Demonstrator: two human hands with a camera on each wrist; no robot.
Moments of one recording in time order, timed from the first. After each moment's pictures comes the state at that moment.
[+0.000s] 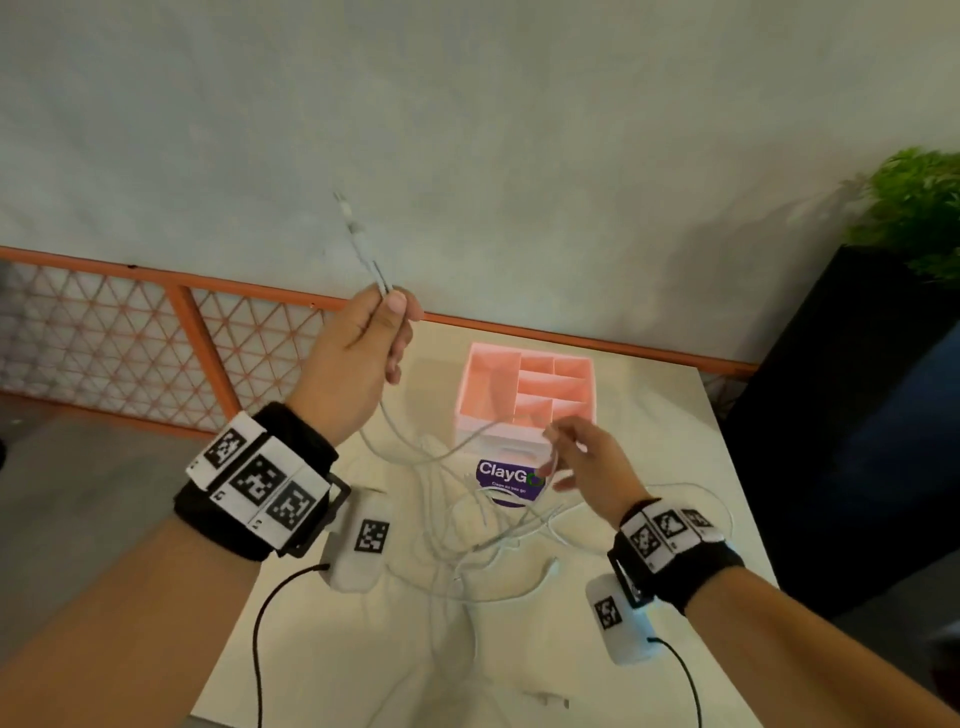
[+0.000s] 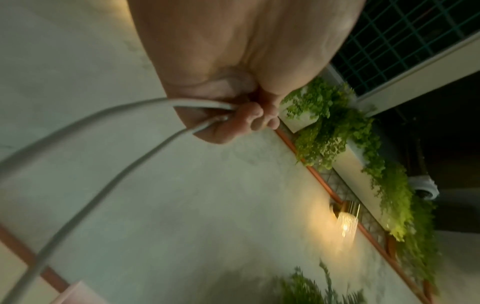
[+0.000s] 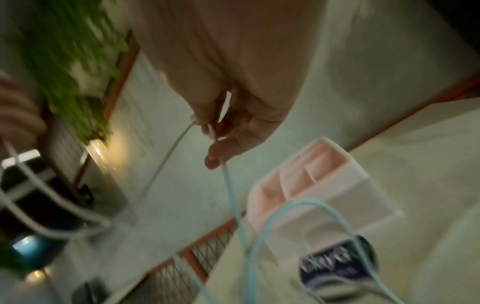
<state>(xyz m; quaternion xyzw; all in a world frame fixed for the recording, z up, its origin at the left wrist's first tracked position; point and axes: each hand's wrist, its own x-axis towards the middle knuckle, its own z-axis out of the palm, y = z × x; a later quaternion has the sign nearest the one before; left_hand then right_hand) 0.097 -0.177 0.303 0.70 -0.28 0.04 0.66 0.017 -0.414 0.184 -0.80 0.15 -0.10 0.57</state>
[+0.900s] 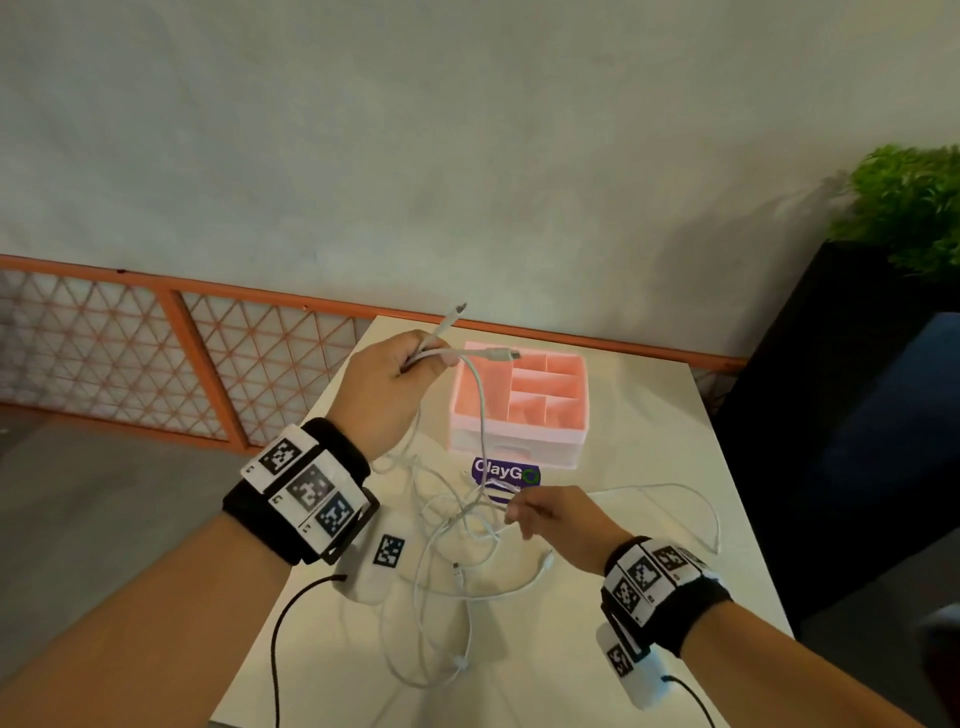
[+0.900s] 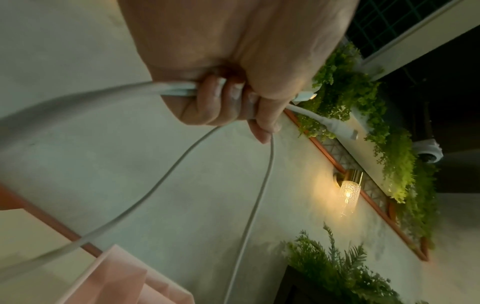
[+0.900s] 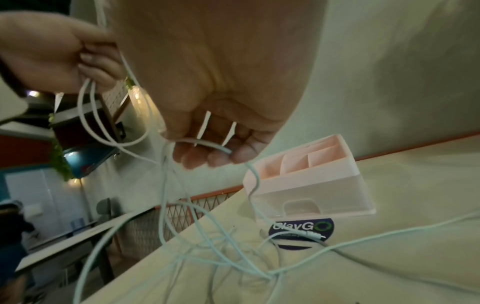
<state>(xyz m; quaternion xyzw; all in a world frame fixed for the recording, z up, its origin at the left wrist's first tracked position) 0.092 -0.195 0.280 0.79 -0.28 0.04 0.55 -0.016 -0.394 0.159 -0.92 0.02 0.05 0.40</state>
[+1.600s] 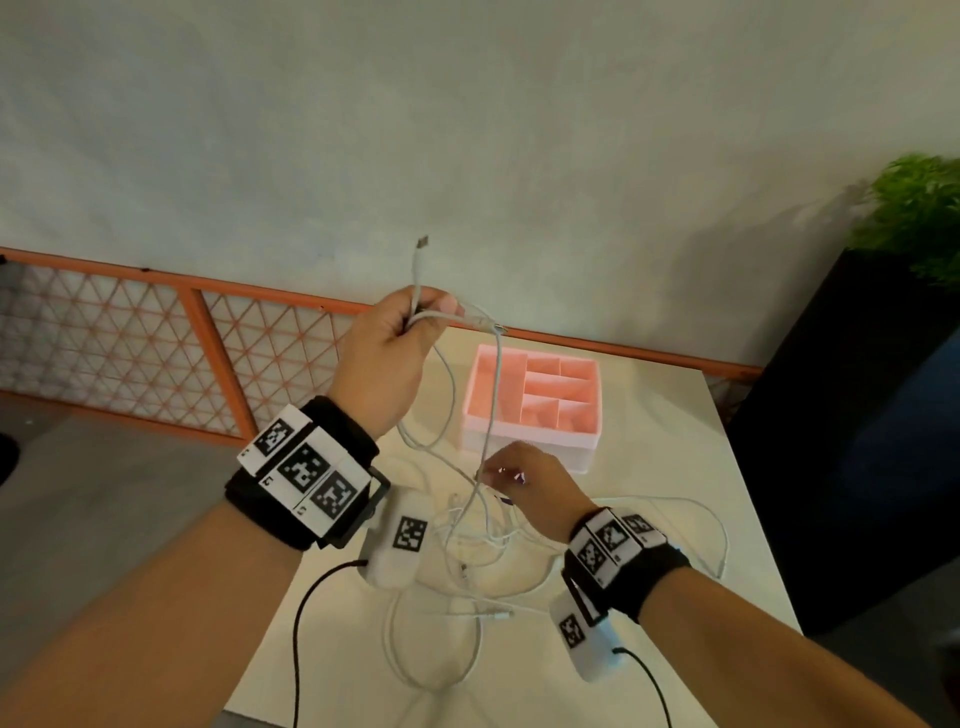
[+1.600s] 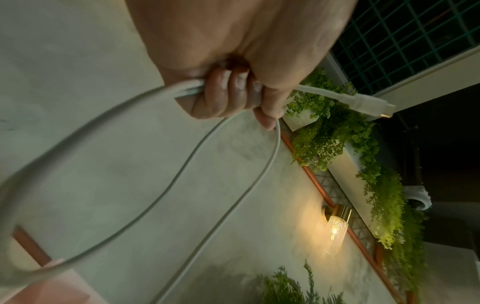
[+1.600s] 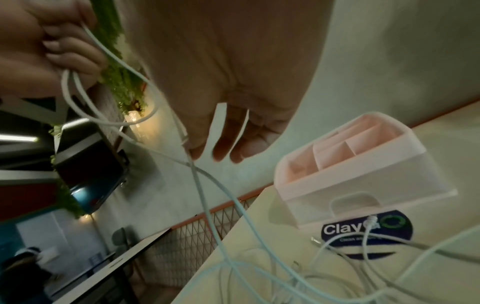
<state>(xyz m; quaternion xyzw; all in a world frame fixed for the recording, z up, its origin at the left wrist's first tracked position) 0.083 -0.191 0.313 0.71 -0.27 0.07 0.64 0.022 -0.359 0.177 -0.91 0.01 -0.04 0.42</state>
